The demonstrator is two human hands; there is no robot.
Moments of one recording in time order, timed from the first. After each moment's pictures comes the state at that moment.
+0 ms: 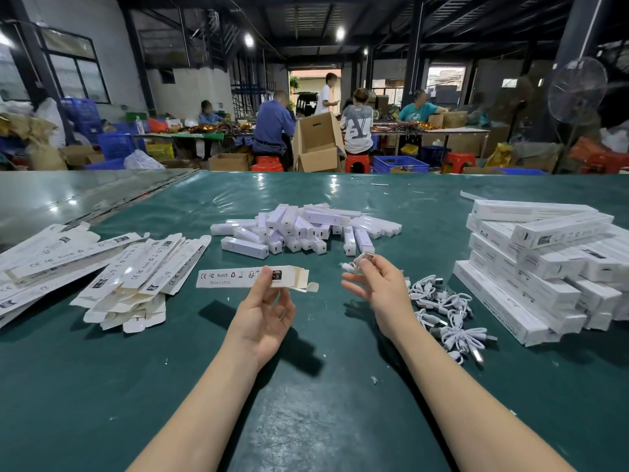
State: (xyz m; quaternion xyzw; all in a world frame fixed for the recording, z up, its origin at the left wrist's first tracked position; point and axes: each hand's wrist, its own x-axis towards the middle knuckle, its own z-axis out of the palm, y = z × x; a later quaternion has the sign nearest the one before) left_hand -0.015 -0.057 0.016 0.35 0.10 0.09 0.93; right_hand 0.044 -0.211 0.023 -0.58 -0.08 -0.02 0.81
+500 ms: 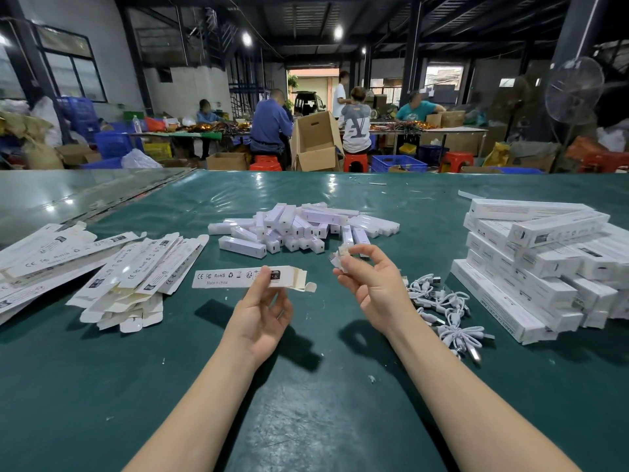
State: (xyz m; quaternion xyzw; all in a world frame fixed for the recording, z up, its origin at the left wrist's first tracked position) left_hand -0.014 -0.057 0.016 0.35 0.12 0.09 0.93; right_hand 0.033 -0.209 0.039 -0.45 -0.13 0.07 0.88
